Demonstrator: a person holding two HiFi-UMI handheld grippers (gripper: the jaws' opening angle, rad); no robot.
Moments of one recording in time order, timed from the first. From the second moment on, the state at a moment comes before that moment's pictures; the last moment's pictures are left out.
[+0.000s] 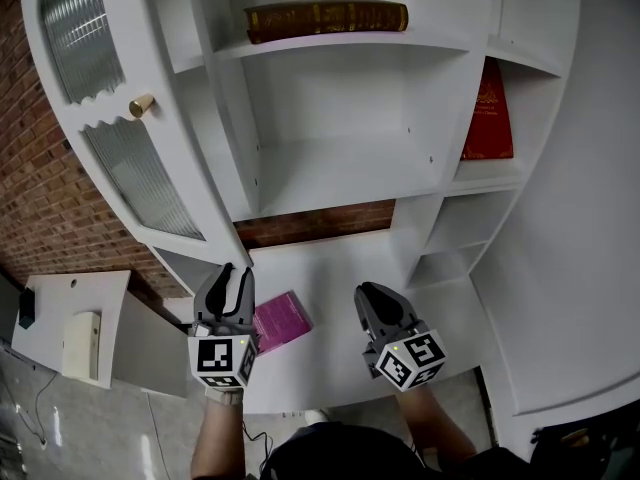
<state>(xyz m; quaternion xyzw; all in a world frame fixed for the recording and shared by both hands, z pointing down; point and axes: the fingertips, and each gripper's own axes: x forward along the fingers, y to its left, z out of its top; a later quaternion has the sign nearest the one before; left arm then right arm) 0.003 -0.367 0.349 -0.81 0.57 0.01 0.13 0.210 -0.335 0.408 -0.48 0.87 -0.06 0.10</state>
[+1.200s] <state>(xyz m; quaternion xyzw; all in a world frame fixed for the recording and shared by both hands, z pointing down) 0.001 -0.420 0.345 -0.82 0.55 0.02 0.14 0.202 -0.389 0.407 -0.50 0.86 -0.06 0.09</state>
